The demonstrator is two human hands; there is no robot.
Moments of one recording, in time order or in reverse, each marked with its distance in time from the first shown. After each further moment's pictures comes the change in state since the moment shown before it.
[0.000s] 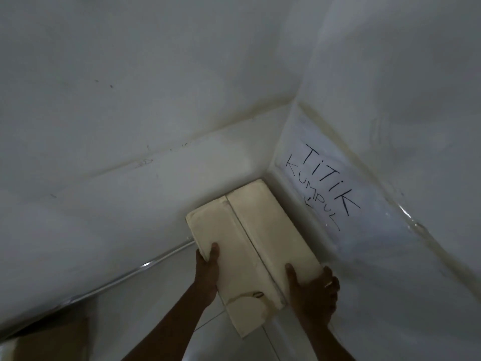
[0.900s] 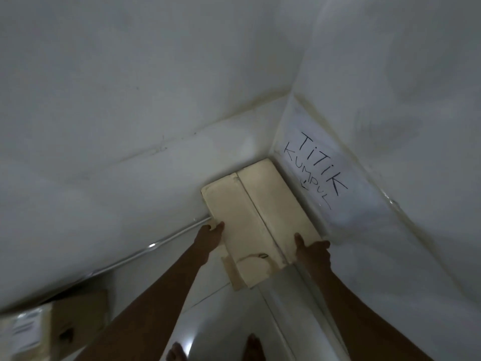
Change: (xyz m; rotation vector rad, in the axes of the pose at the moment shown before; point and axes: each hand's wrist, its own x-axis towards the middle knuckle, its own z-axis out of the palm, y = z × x) left_hand -0.014 0.047 -0.005 0.643 -0.002 -0.091; right_hand 0.017 -0.035 -0.051 0.045 -0.337 0.141
